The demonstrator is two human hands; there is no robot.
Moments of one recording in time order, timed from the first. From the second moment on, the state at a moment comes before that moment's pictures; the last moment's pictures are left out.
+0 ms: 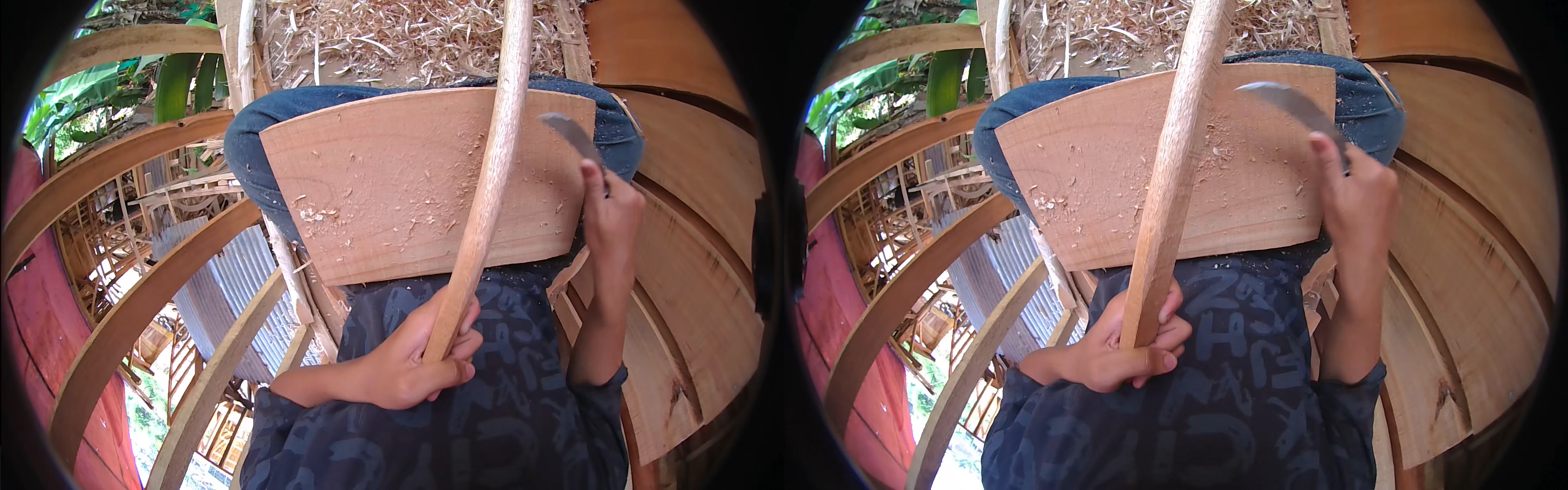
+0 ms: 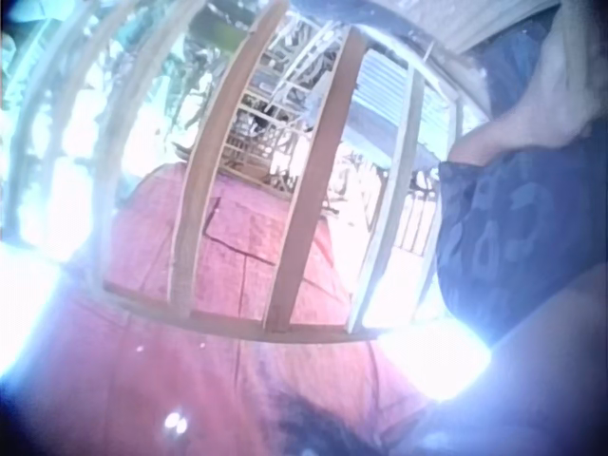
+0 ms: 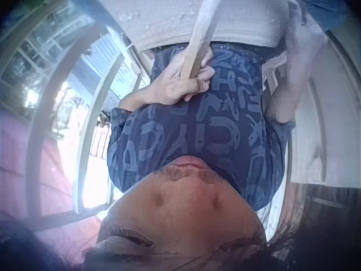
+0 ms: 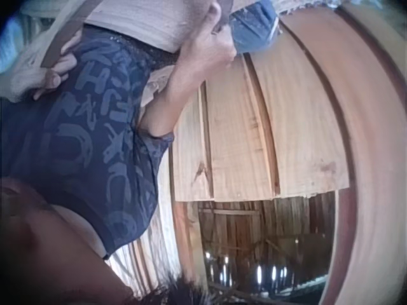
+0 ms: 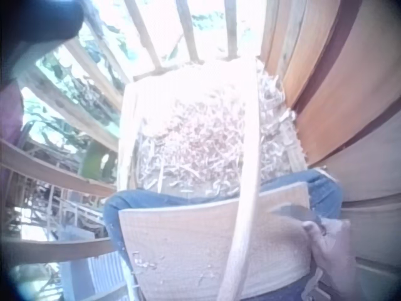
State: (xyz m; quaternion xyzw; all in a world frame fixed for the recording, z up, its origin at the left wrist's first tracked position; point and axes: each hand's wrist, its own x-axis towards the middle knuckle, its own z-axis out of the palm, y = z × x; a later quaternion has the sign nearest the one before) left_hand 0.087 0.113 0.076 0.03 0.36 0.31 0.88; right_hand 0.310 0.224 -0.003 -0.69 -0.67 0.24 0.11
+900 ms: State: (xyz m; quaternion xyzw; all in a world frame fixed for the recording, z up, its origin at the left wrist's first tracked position) left_hand 0.084 0.117 0.067 0.14 0.48 0.26 0.82; right_hand 0.343 0.216 0.003 -0.70 -0.63 0.29 0.16
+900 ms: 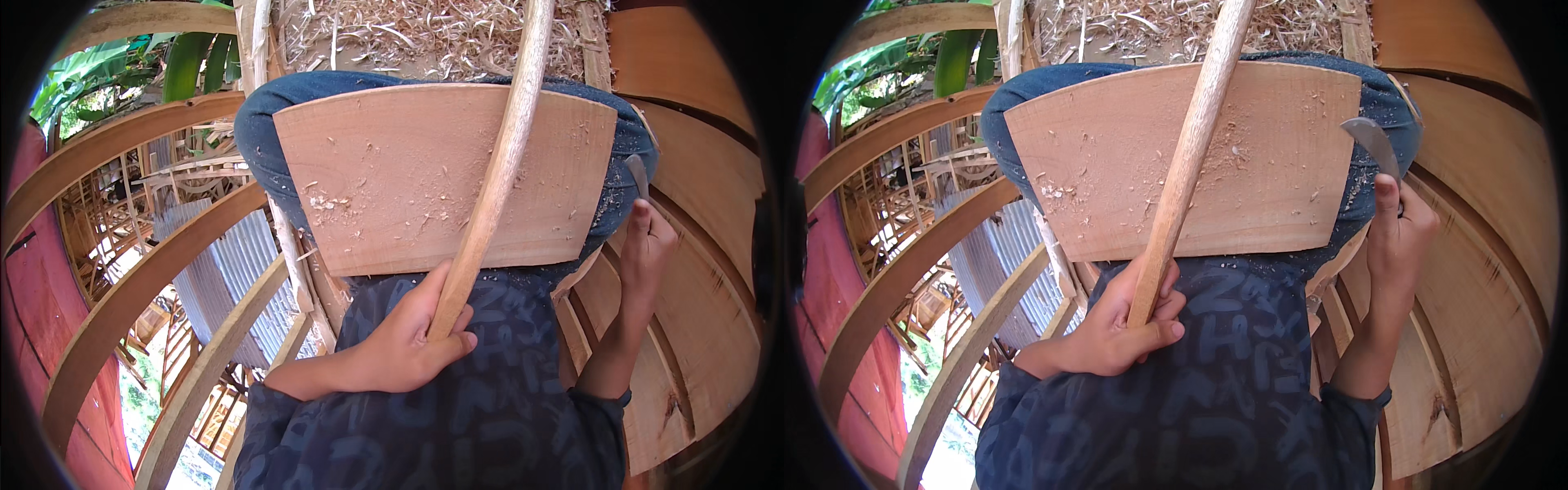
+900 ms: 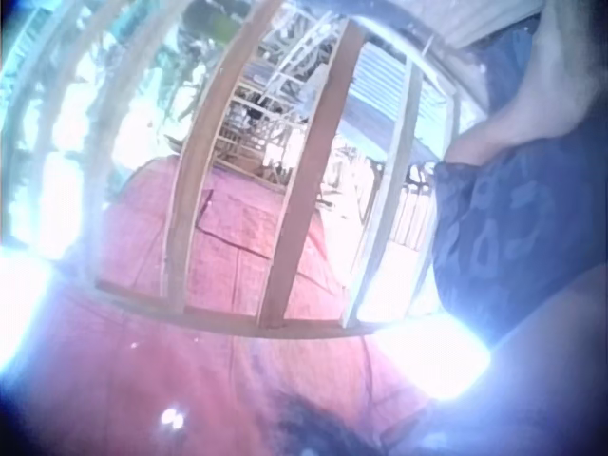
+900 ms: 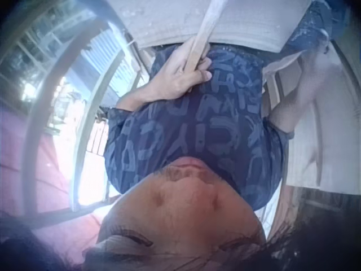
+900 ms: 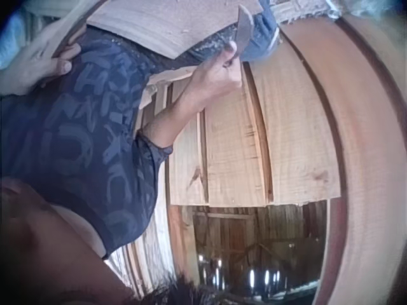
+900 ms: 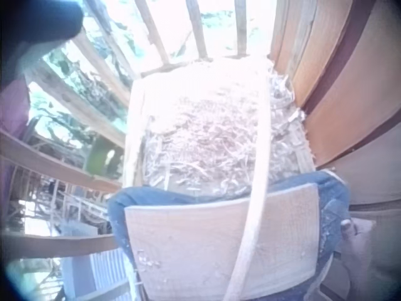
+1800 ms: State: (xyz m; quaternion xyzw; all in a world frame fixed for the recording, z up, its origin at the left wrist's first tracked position) left_hand 0.076 0.118 0.054 -0.12 0.24 0.29 0.92; right_hand 0.260 0.174 0.029 -0.48 -0.77 0.40 0.14
